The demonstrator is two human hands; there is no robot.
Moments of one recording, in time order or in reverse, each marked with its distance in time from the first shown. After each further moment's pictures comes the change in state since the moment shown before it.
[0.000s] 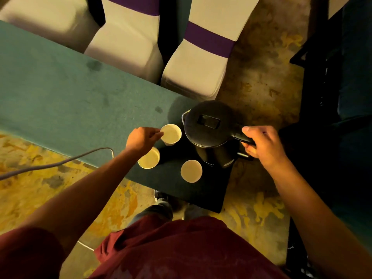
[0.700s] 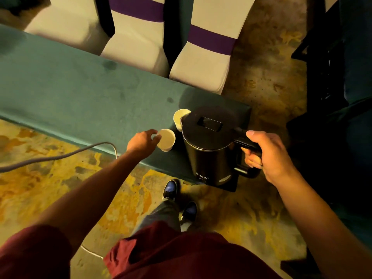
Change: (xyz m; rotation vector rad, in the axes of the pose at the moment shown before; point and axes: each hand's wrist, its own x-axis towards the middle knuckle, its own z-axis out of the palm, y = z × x) left_hand -0.072 -0.044 -0.020 0.116 -0.074 -0.049; right_hand -0.119 0.022 0.037 0.124 -0.107 -0.039
